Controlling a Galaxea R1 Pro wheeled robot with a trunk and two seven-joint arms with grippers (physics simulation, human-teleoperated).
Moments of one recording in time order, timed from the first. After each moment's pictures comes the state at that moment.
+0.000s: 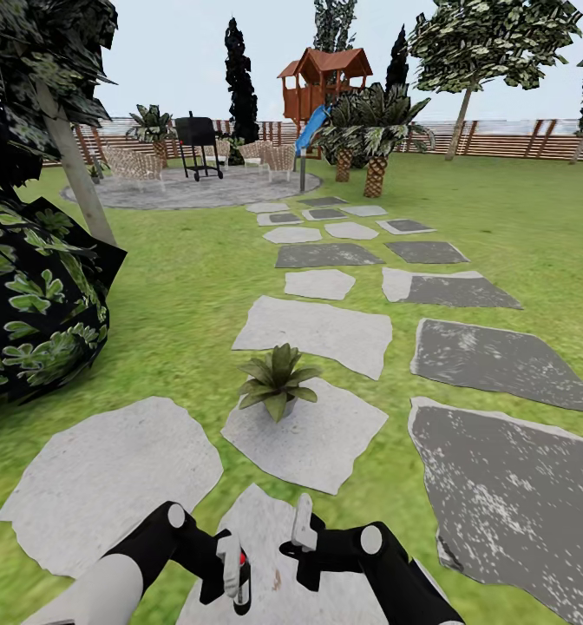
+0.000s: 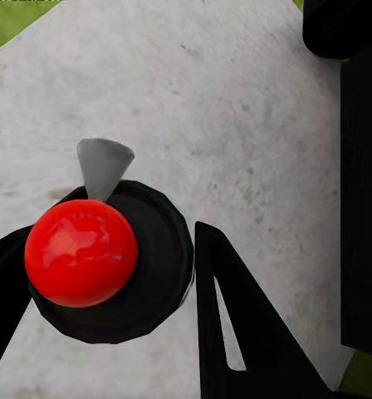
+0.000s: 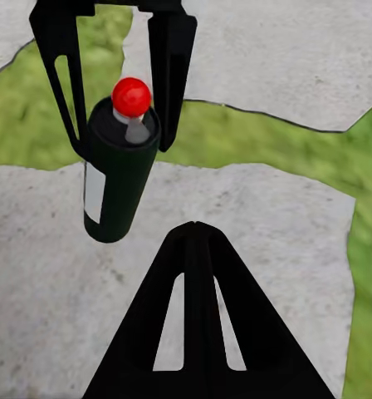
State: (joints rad) left arm -0.65 -0.04 0.16 -0.37 -1.11 -0.24 -1.12; right arm -0.42 0.16 0.10 -0.78 0.76 -0.19 0.88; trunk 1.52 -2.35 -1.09
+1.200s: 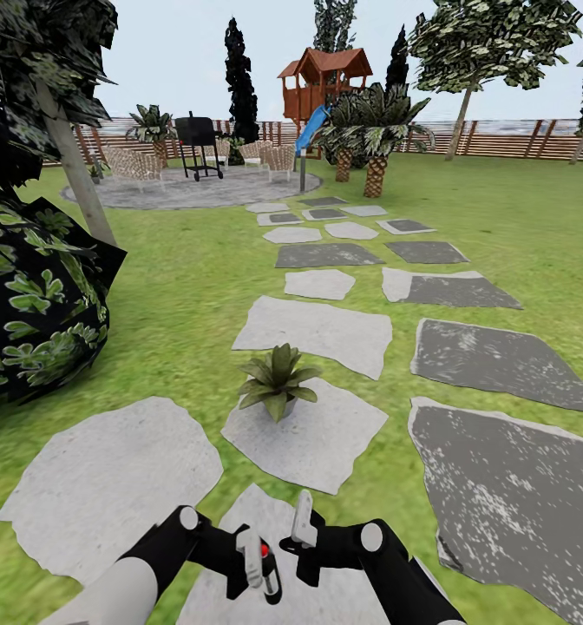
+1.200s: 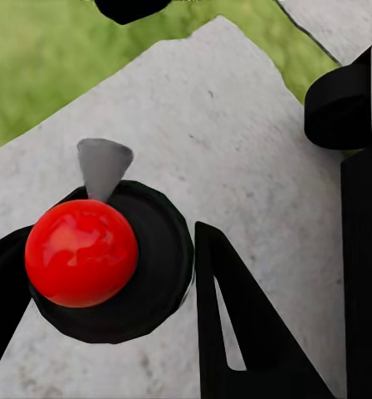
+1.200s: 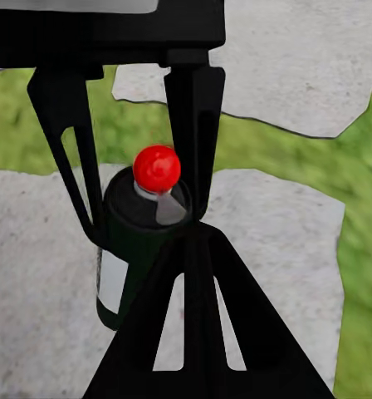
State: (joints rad) left arm -0.65 -0.09 0.17 -0.35 -0.98 -0.26 -1.08; right arm -0.42 0.16 0.10 -0.79 0.76 -0.19 0.88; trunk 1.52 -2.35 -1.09
